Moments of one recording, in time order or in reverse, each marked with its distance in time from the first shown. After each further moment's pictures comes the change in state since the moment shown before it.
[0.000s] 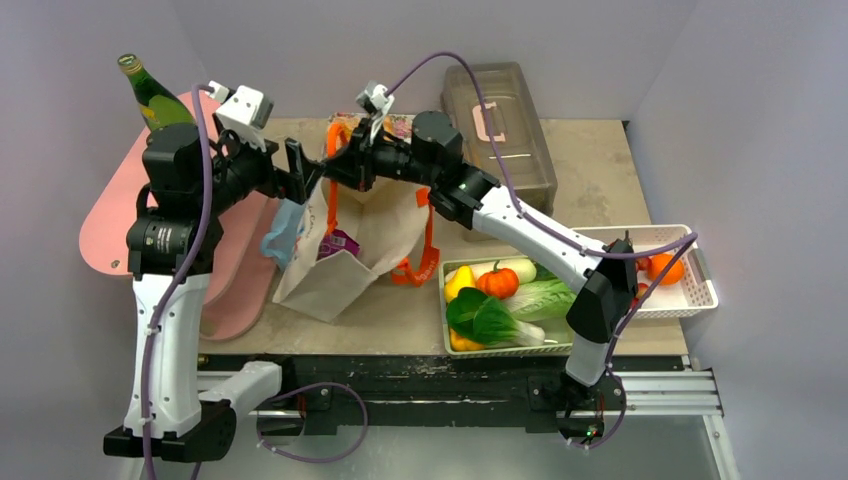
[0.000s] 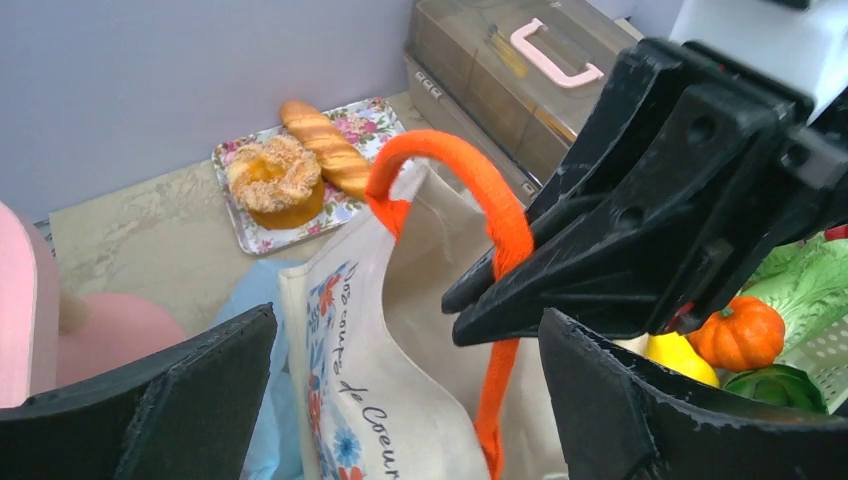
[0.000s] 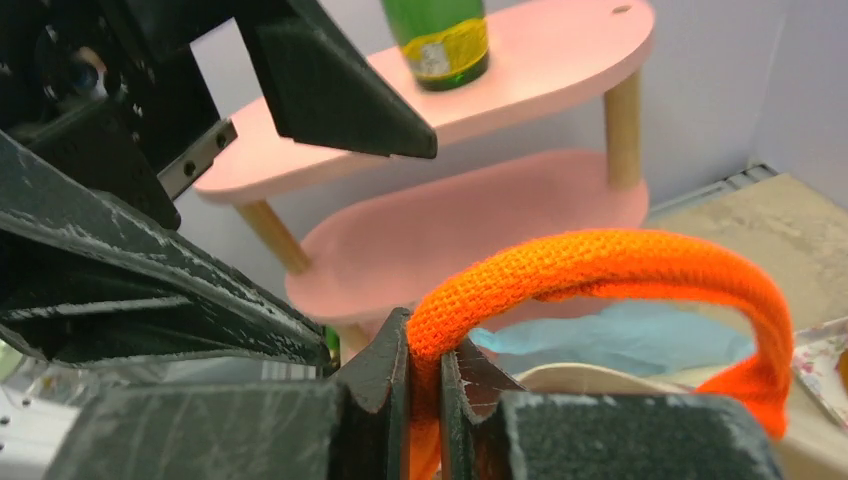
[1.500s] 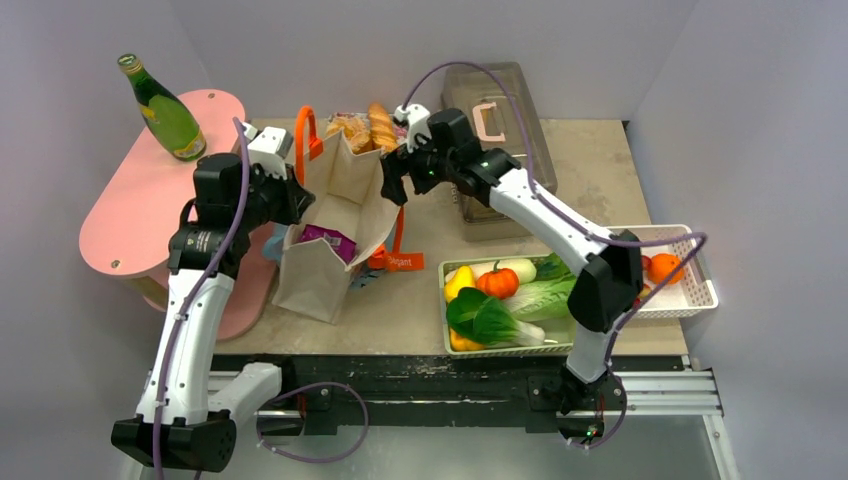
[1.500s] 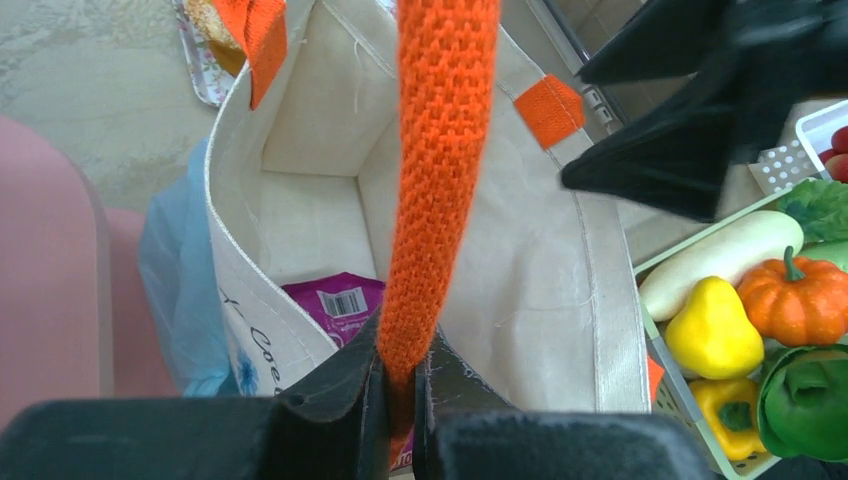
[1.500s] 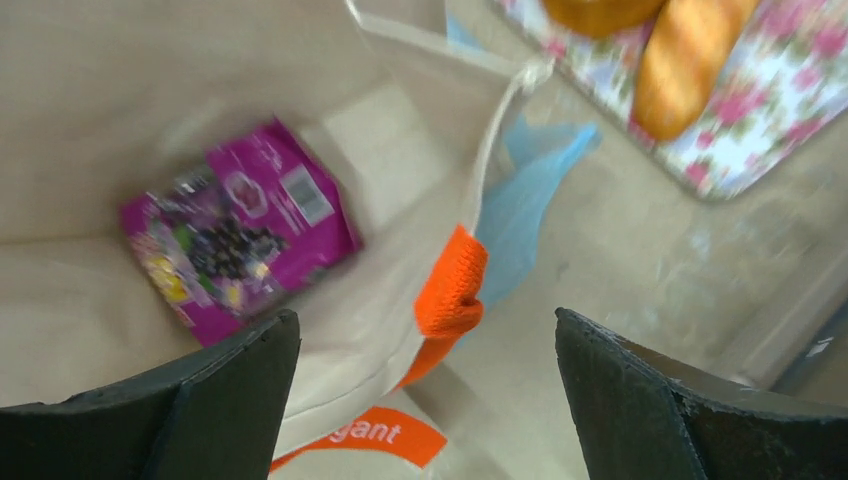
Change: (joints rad) left arm 0.010 -0.083 -0.384 0.084 -0.082 -0.079; right arm -0.167 -0.018 -0.038 -0.601 0.243 -0.273
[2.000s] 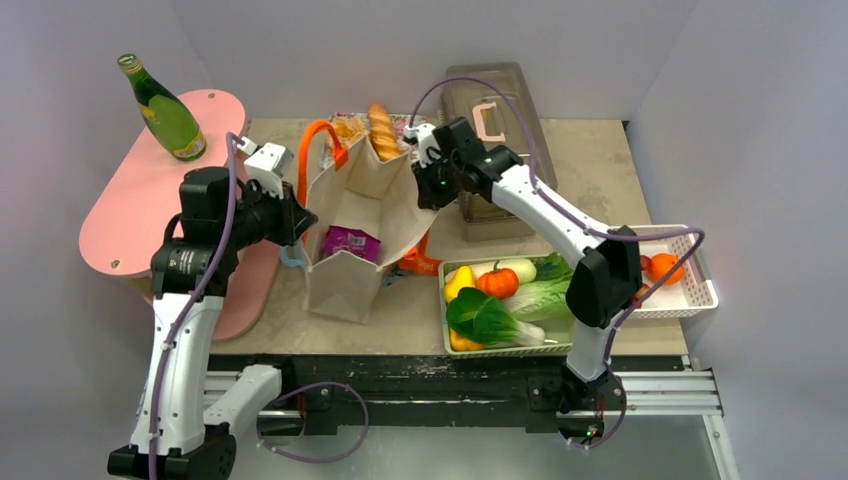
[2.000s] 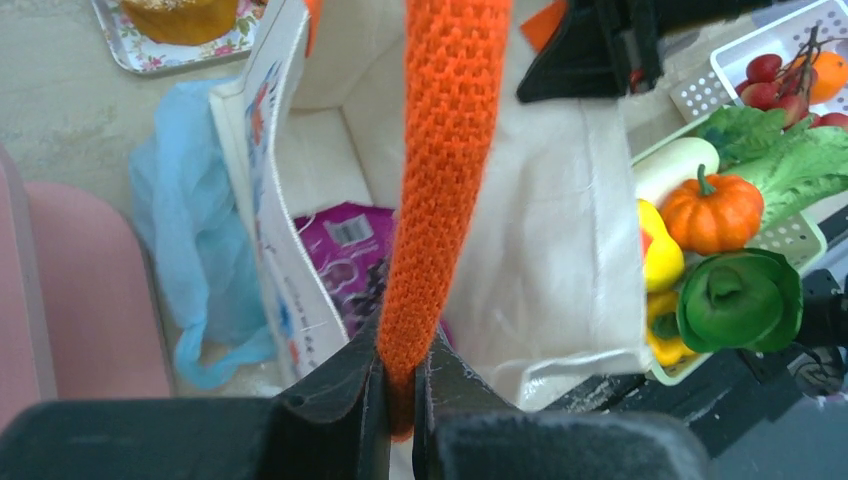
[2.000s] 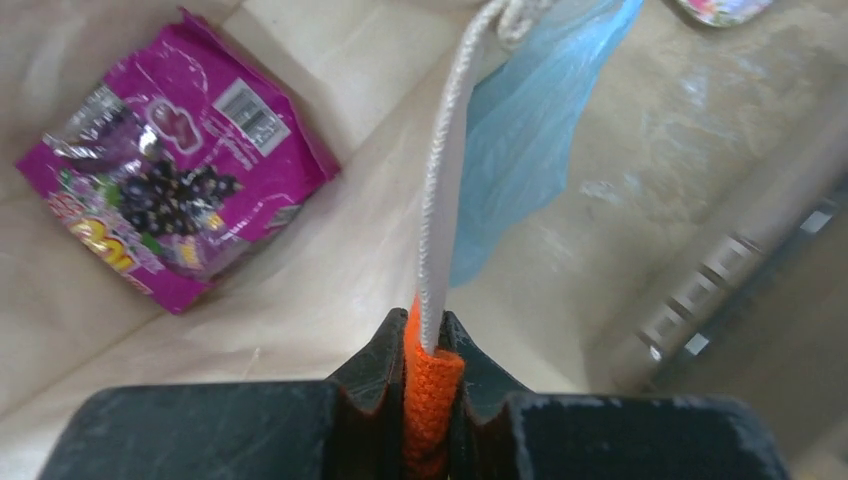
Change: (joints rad) left arm 0.000 -0.064 0.049 -0.174 0.121 0.029; right arm -0.026 0.098 -0.006 -0.229 0.034 -0.042
